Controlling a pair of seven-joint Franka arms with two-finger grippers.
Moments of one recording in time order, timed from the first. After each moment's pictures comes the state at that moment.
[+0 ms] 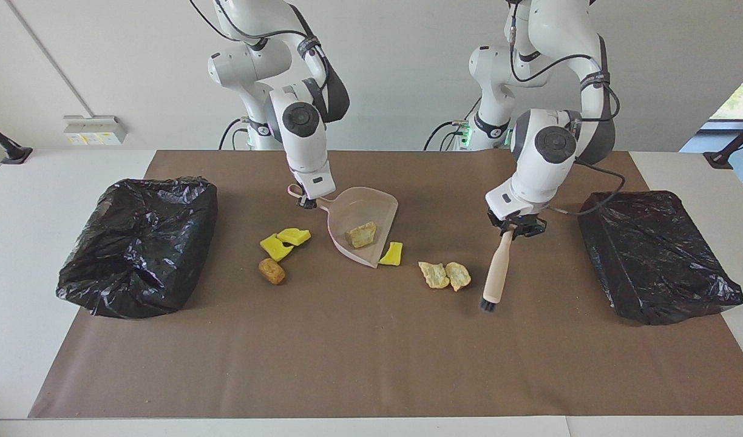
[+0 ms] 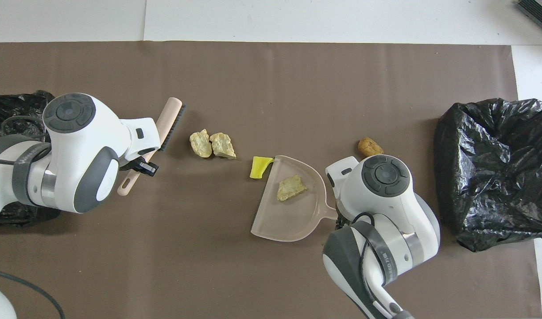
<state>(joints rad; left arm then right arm) -0.26 0.17 0.03 -1.97 0.08 2.02 0.27 0.44 0.03 -0.01 -2.18 0.04 2.02 -0.79</state>
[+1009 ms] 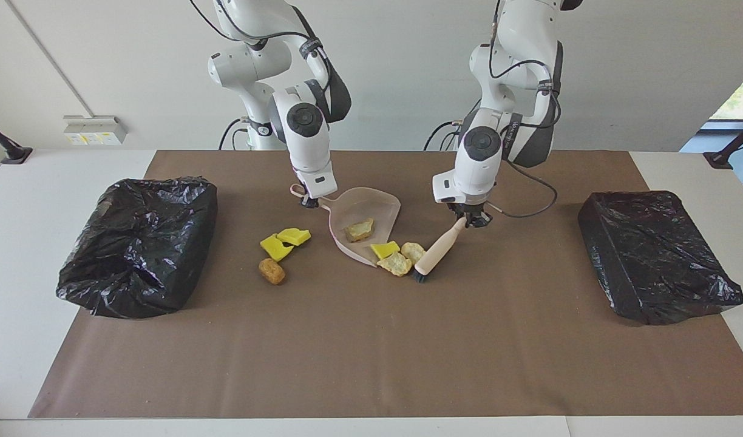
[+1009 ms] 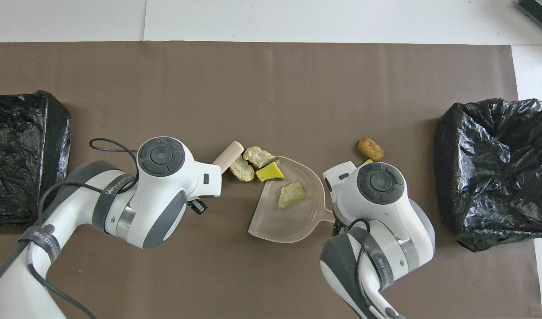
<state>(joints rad) -0.50 0.13 -0.01 -2.10 0.04 2.05 0.32 0.45 0.03 -0.01 -2.21 0.04 2.04 -0.75</state>
